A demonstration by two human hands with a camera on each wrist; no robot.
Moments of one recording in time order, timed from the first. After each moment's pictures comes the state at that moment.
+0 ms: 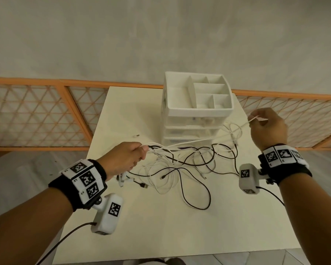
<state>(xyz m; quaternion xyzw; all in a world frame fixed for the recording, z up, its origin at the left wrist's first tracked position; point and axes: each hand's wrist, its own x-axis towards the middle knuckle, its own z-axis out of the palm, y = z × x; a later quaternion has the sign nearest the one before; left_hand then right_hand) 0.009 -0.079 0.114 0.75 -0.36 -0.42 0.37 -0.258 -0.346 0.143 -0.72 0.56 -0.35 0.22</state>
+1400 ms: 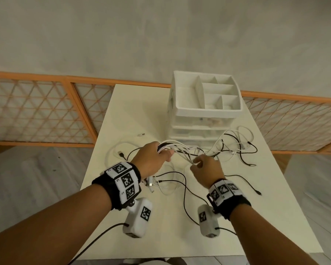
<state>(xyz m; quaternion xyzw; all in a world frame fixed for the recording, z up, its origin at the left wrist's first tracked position) -0.023 -0.107 0.096 0.77 -0.34 -0.37 0.39 -0.184 -0.243 0.026 -0.80 0.52 -0.04 0.29</state>
